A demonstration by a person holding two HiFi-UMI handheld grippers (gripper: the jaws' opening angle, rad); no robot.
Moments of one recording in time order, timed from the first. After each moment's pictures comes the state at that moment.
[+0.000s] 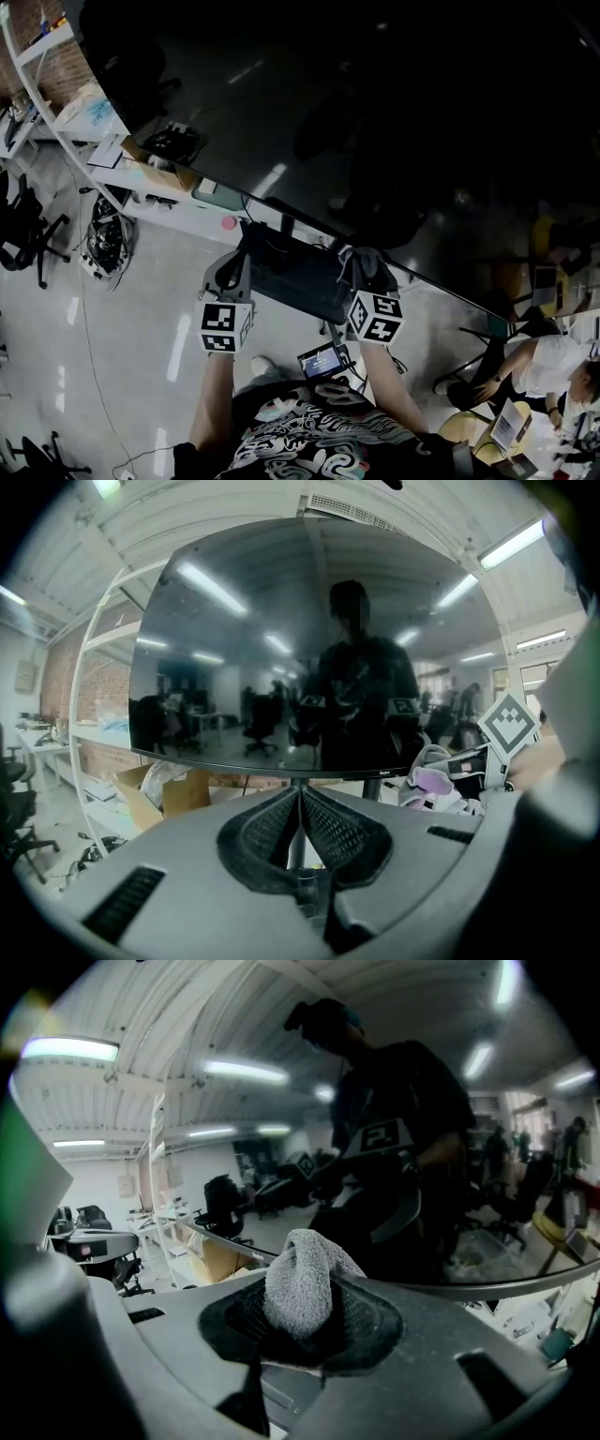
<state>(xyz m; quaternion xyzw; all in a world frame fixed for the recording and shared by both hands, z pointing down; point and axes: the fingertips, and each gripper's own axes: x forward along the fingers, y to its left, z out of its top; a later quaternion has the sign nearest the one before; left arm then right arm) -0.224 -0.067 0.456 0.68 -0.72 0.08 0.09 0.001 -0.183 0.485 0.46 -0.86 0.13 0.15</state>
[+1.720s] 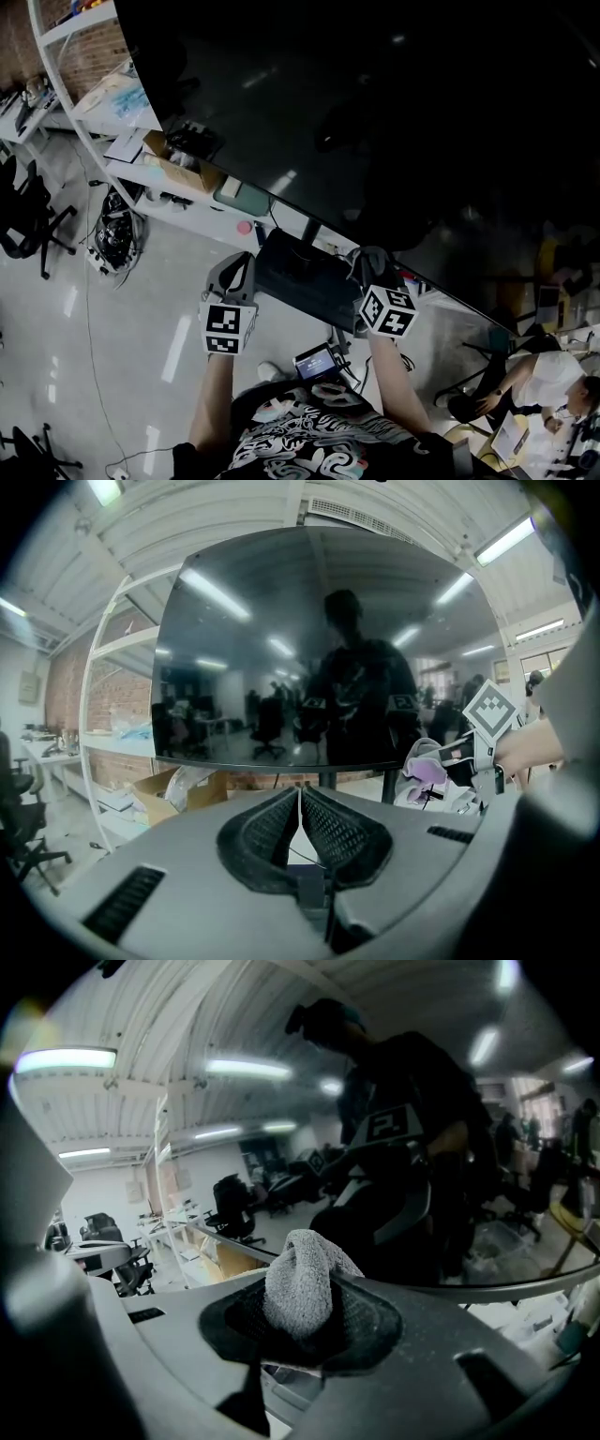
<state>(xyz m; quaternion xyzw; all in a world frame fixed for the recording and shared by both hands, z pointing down) -0.297 -0.038 0.459 0.67 -0.73 0.09 0.07 -0.073 -0.184 0.488 0.43 -0.87 0.15 0.15</state>
